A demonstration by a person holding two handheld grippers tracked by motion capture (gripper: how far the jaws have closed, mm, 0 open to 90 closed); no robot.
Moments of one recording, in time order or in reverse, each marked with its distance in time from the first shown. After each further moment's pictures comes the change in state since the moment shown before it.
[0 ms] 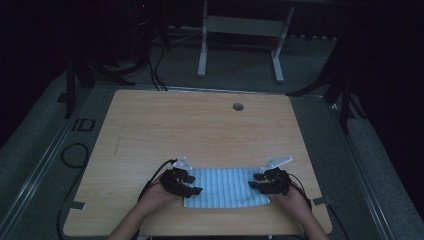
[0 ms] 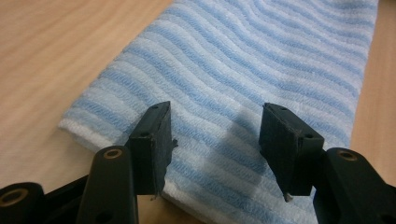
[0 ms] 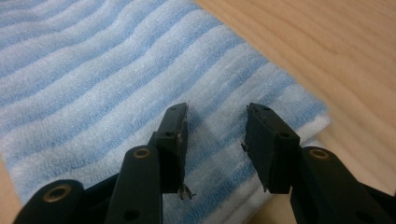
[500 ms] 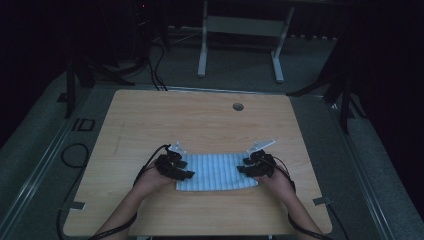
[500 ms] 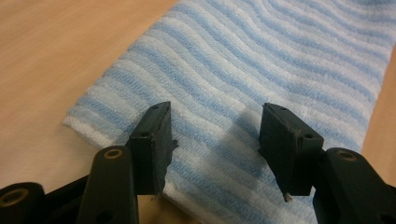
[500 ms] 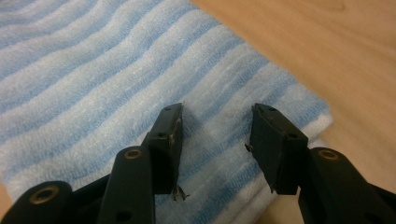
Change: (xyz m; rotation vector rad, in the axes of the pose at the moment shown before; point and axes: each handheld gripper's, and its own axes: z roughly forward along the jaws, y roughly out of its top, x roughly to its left) left arm 0.051 0.015 -0.008 0.019 0.082 -0.055; right arm -0.020 0.053 0.040 0.015 -0.042 -0.001
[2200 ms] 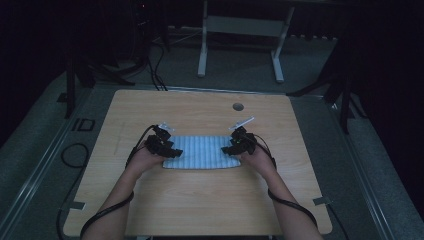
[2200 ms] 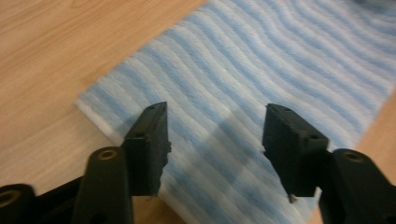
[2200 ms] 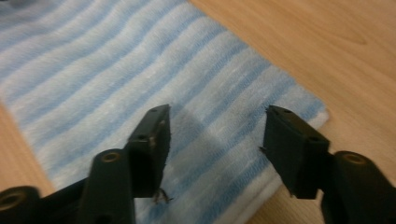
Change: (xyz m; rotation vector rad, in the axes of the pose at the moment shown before) left arm 0.053 0.019 -0.023 -0.012 0.140 -0.084; right arm -0.015 0.075 0.035 0.029 -0.009 0.034
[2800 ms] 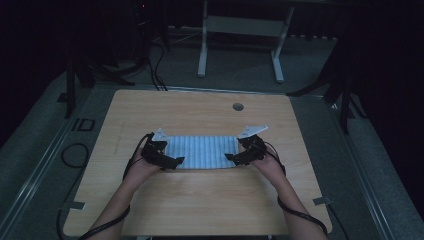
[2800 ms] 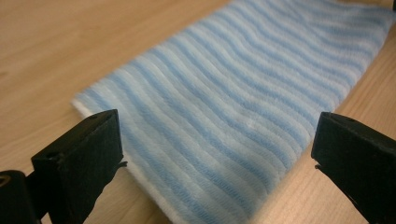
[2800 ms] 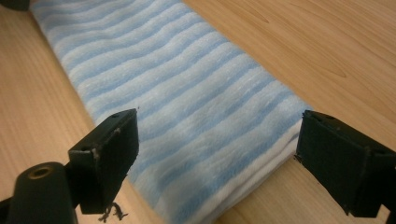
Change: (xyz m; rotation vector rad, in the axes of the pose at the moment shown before) left arm -0.025 -0.026 -0.016 -0.193 0.067 0.027; right arm 0.012 -0.027 -0.035 -0.172 0.022 -0.115
